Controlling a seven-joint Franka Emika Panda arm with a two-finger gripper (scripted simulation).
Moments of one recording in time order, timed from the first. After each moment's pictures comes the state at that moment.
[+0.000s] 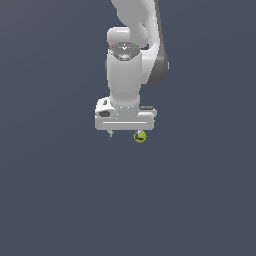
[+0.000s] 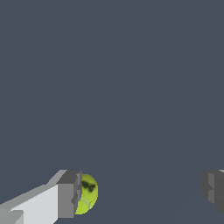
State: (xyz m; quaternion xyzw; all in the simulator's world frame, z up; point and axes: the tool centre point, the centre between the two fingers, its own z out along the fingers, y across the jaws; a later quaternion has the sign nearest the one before) arm 0.014 -0.012 0.206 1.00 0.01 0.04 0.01
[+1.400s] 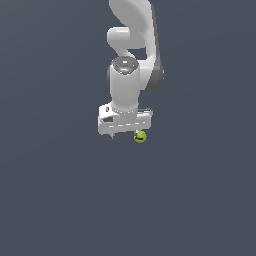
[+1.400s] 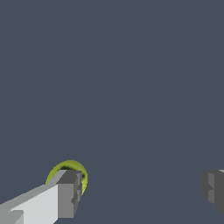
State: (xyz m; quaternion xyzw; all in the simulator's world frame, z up) arm -0.011 -0.013 0.167 1.00 0.09 0.03 0.01
